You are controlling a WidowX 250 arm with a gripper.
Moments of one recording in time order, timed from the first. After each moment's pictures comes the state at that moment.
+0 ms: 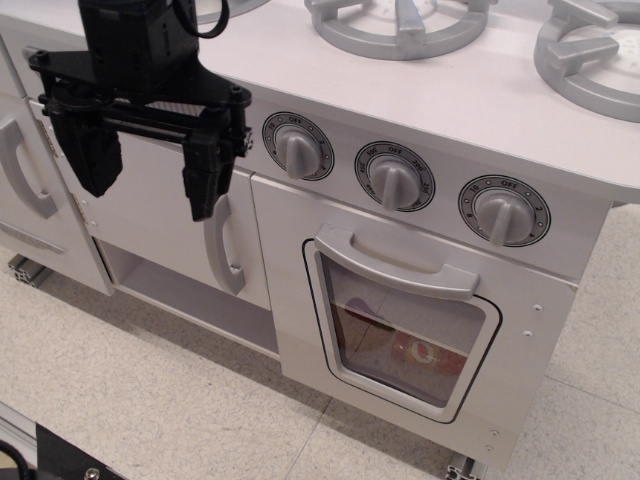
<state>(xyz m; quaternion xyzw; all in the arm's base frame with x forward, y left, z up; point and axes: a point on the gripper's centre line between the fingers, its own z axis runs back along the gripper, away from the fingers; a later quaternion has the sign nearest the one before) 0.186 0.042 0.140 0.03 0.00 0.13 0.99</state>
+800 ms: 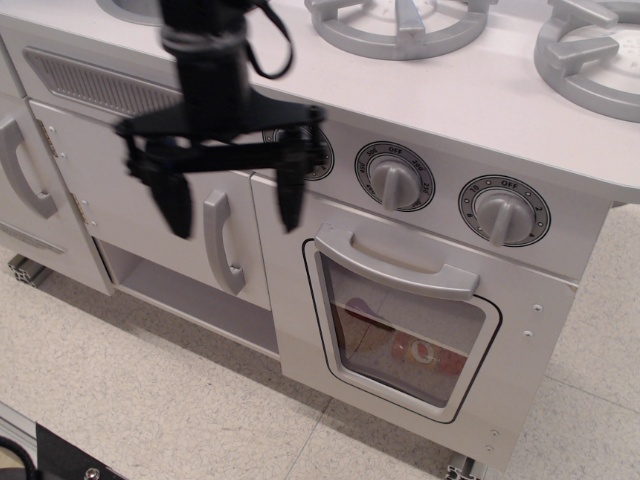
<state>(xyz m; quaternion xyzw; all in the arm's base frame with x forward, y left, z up) 0.220 0.018 0.099 -0.01 0.00 0.33 0.95</state>
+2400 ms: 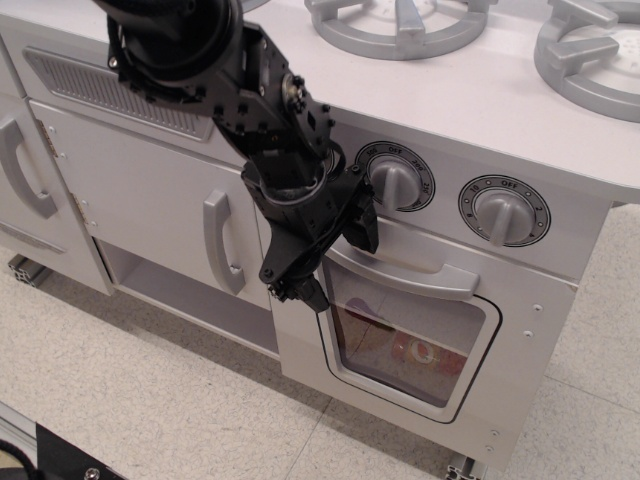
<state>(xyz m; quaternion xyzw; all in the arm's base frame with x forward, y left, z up) 0.280 -0.002 0.000 -0.14 -0.08 0.64 0.76</state>
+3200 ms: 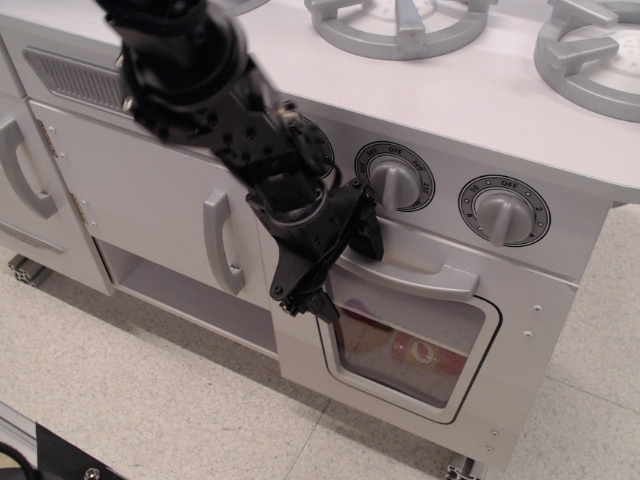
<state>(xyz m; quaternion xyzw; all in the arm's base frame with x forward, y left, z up) 0.278 0.003 -0.018 -0.13 -0.07 0.65 0.74</state>
